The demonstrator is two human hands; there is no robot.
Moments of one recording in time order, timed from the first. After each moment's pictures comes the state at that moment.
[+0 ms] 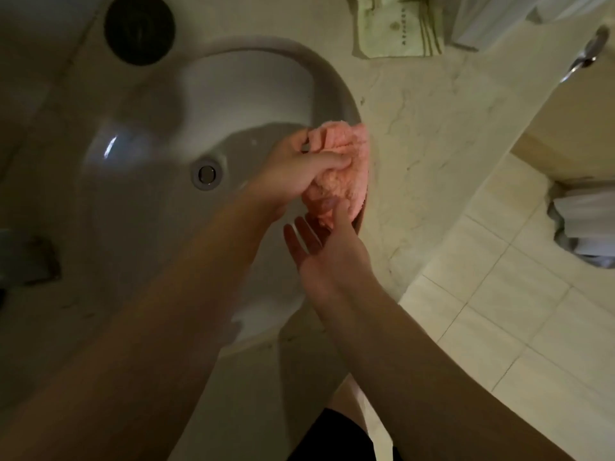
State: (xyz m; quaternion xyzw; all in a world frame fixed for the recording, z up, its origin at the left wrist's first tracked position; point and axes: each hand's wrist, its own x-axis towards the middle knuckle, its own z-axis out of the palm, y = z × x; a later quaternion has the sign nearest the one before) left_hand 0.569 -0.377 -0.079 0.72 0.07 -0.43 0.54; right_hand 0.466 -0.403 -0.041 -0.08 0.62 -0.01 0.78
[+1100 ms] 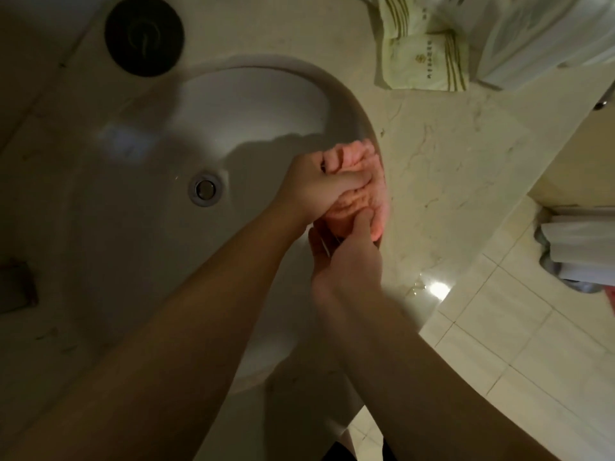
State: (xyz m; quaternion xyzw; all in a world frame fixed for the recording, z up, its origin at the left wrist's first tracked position) left_hand 0.584 -0.388 -0.098 0.73 0.07 -0.40 0.55; right_hand 0.502 -0.406 -0.064 -0.18 0.65 -0.10 0.74
